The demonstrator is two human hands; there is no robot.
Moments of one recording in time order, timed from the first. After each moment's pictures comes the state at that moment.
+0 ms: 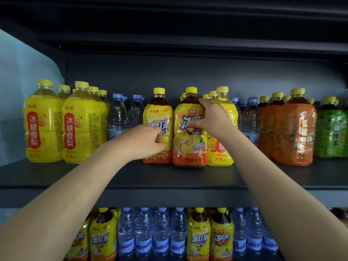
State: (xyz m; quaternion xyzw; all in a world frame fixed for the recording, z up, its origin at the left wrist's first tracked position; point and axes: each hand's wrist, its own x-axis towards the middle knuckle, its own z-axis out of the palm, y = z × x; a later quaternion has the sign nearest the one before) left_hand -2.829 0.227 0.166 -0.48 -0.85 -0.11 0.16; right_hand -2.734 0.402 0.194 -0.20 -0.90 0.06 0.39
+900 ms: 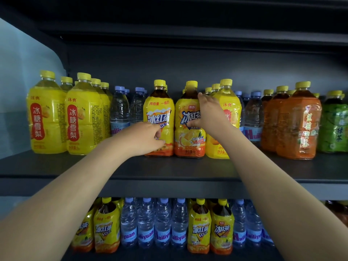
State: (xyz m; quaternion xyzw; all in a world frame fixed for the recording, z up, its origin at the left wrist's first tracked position) left_hand -2.840 0.225 0.154 -0.48 -0.85 -0.11 0.16; right_hand -2.745 0.395 0.187 -0.22 -0.92 -0.06 0.33
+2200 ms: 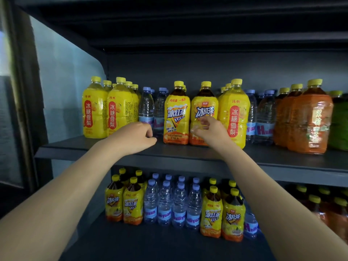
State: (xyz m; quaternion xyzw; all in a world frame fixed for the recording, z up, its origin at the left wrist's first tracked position) left_hand -2.789 0.140 0.139 -0.39 -0.90 -0.13 0.16; right_hand -2.711 0.349 0.125 -0.12 -0.85 0.33 0.39
